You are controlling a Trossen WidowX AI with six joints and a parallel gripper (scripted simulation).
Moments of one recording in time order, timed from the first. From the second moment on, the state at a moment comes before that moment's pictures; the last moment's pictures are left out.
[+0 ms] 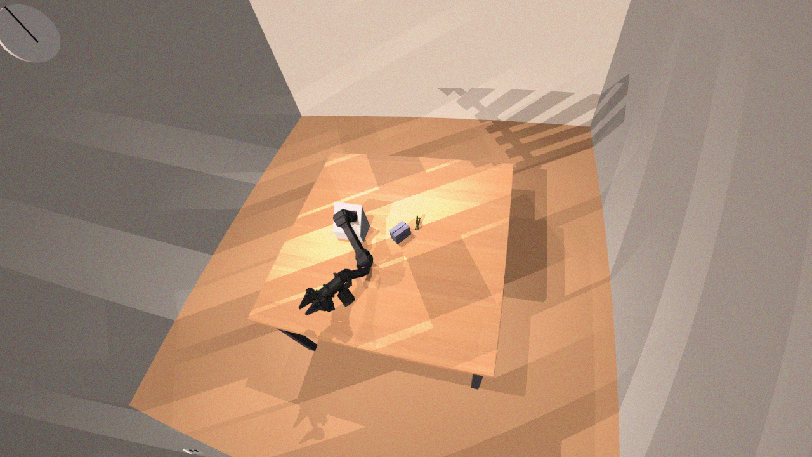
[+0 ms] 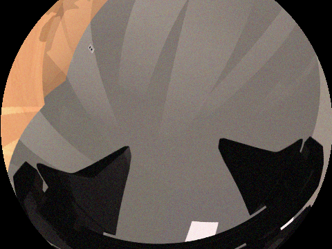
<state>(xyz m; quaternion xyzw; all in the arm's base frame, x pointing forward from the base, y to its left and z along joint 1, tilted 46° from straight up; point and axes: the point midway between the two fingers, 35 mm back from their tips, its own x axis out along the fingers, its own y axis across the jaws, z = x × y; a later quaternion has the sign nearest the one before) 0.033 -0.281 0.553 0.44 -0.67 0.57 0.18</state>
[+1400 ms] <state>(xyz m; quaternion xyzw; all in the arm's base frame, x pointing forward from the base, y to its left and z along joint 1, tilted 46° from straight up) -0.022 0.215 0.577 -0.02 -0.38 0.67 0.64</state>
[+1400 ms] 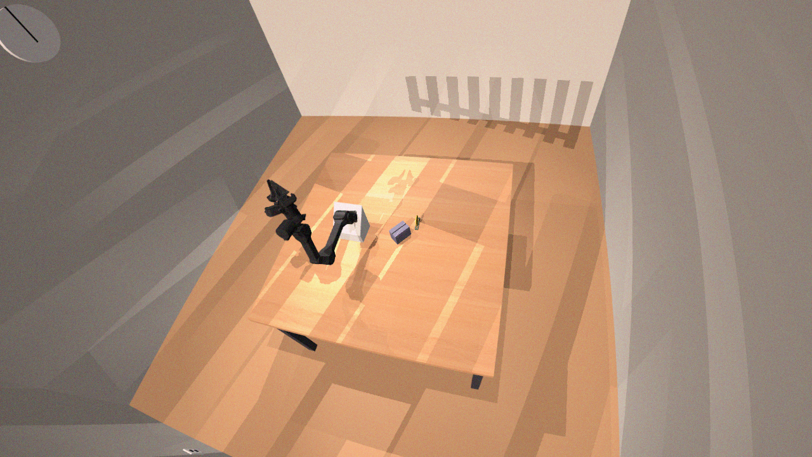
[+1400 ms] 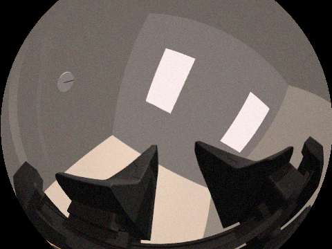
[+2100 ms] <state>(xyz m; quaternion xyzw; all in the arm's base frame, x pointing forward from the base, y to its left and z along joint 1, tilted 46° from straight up) 0.184 0.361 0.368 -0.33 -0.03 0.52 0.78</state>
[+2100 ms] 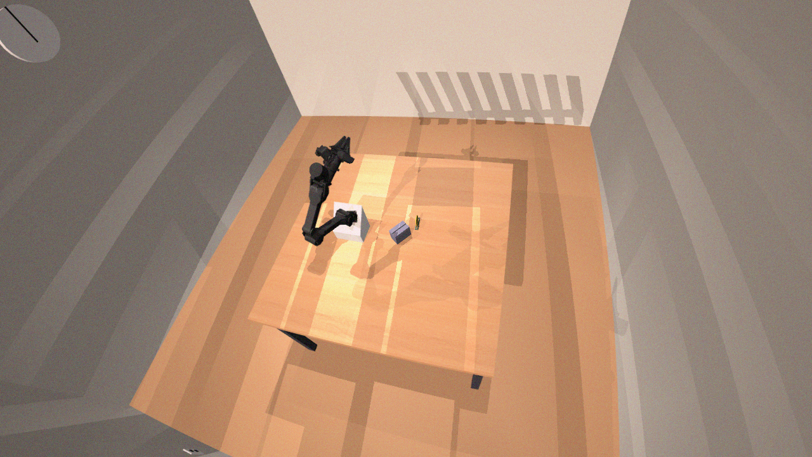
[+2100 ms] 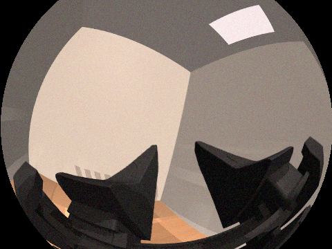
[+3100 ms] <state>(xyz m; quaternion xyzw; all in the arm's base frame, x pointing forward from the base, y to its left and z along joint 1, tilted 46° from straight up) 0.369 0.140 0.002 -0.62 0.57 0.28 0.46</state>
